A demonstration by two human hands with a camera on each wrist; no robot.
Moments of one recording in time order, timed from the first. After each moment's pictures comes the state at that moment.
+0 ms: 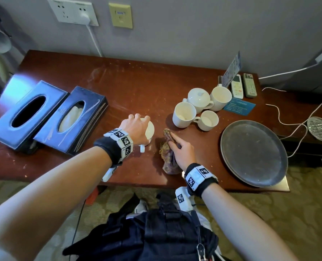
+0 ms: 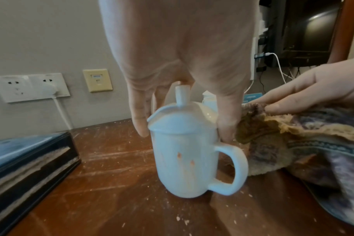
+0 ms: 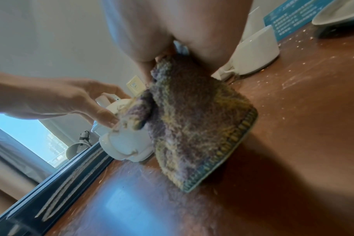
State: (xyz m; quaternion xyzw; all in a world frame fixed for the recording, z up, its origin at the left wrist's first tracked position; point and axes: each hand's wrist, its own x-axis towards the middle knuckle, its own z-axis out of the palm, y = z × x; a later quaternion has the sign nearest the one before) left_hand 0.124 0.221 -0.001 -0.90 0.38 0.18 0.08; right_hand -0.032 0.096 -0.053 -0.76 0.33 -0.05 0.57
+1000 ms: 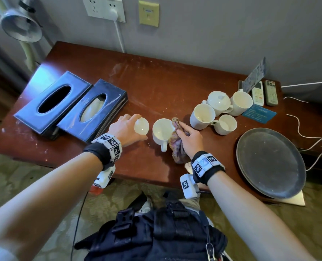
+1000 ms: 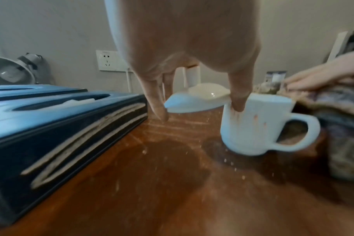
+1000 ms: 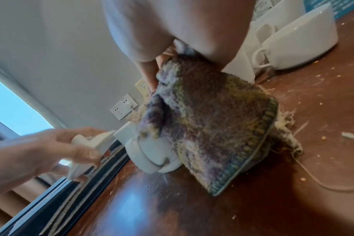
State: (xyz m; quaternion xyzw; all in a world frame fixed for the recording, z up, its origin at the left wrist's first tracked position) left_hand 0.144 0.308 -0.021 -0.95 0.22 0.21 -0.09; right_hand 0.017 0.110 -0.042 -0.77 0.33 -0.07 0.54
